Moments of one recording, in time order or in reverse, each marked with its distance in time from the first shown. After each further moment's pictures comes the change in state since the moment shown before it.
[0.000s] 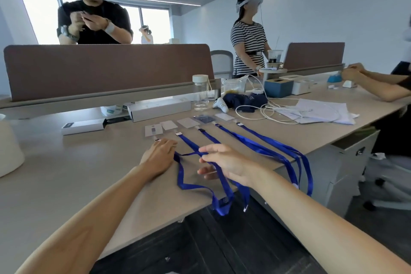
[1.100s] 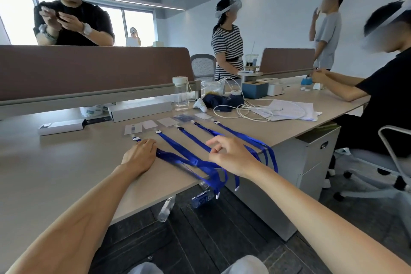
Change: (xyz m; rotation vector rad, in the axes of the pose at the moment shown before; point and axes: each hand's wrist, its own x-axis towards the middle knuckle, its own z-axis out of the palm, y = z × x) left_hand -0.027 0.026 -0.004 -0.023 0.044 -0.065; right_hand -0.069 0.007 -0.047 -0.668 0.266 -0.235
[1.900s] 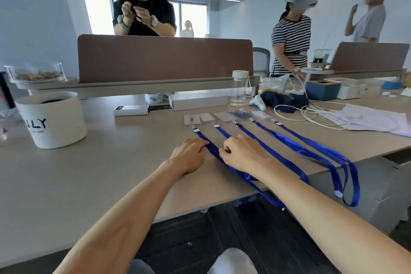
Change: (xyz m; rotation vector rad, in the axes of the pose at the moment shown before) left_hand -0.020 -0.037 -0.016 0.030 -0.089 0.087; right_hand 0.094 -0.043 0.109 -0.729 0.061 -0.301
